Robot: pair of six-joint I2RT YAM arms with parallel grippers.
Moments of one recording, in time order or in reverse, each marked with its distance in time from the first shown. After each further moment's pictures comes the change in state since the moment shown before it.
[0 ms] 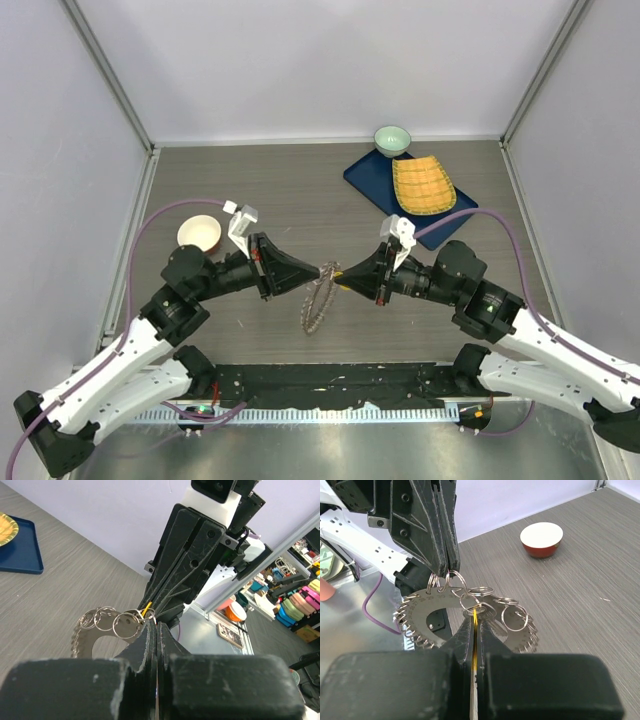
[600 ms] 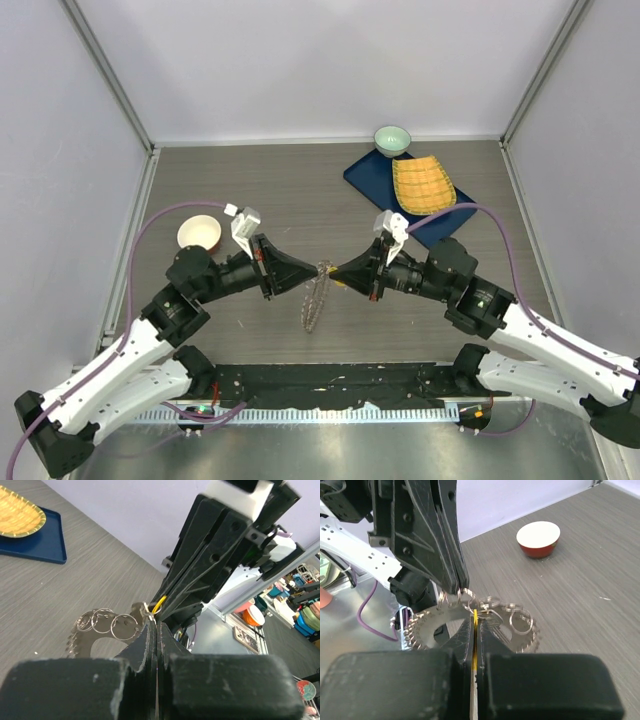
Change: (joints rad) left arm 0.000 -0.016 -0.021 -0.051 -0.085 0.028; right arm 0.000 0.056 -0.012 0.073 0.011 0.035
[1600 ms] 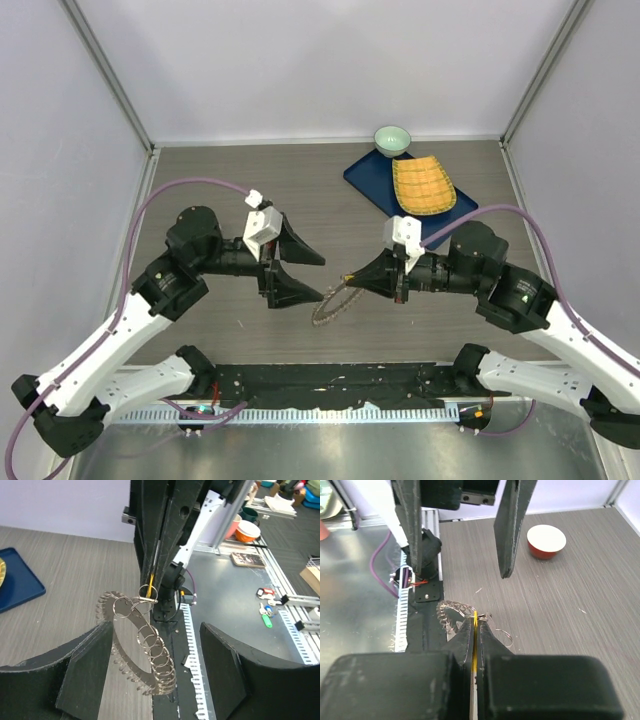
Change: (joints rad) left arm 0.001 0.192 0.346 -0.300 0.384 0.460; right arm -0.002 -0.011 0.309 -0.451 -0.127 -0.317
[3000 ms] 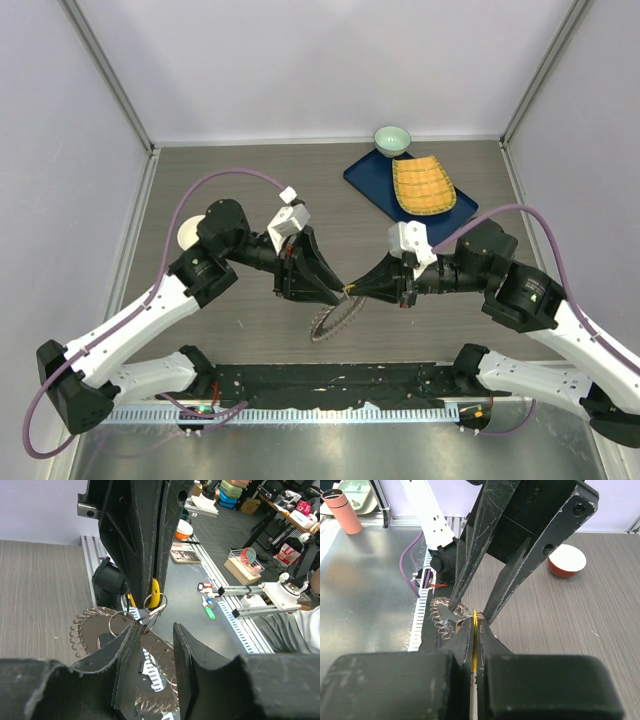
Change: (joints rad) left arm -0.046 0.161 -0.020 0.299 0.269 -0.226; right arm 0.000 0.019 0.088 -0.045 -0.151 -0.050
